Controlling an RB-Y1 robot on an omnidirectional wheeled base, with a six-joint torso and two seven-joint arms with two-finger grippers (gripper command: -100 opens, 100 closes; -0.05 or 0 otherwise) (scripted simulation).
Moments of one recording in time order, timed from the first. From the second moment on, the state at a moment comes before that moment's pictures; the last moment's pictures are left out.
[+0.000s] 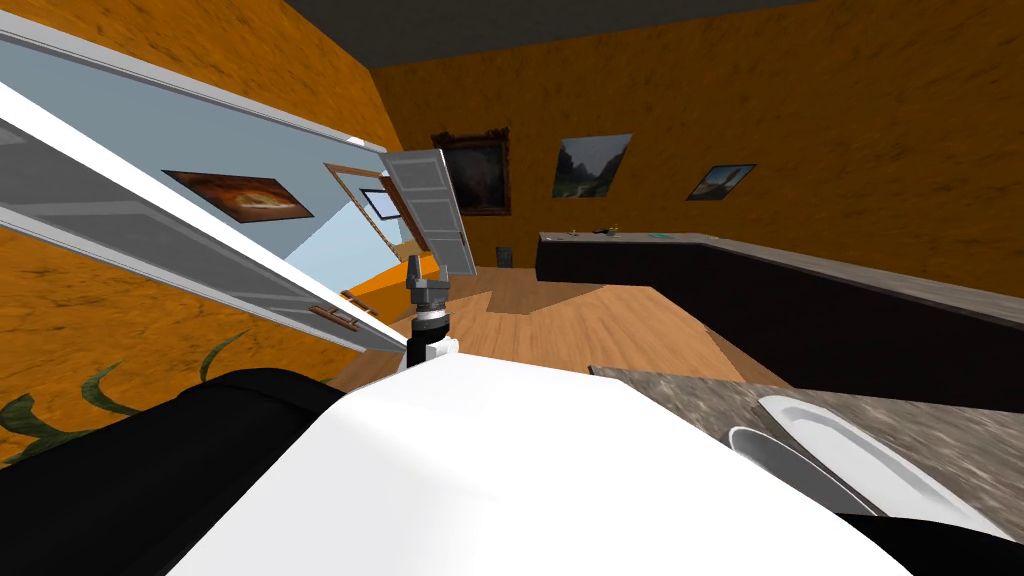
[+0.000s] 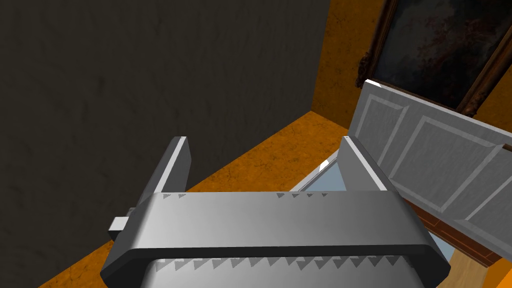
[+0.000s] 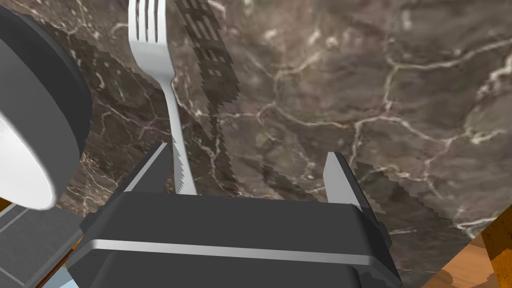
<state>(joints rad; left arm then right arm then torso) 0.51 0.00 0.03 -2.33 0.04 -0.54 0.10 0.73 -1.04 -1.29 -0.11 -1.18 1.55 -1.03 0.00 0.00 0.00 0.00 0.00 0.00</state>
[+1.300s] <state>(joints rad) 0.51 0.00 0.03 -2.33 0.04 -0.54 0.10 0.70 -1.01 -1.29 -0.06 -1.18 1.55 -1.03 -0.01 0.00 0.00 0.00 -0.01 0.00</state>
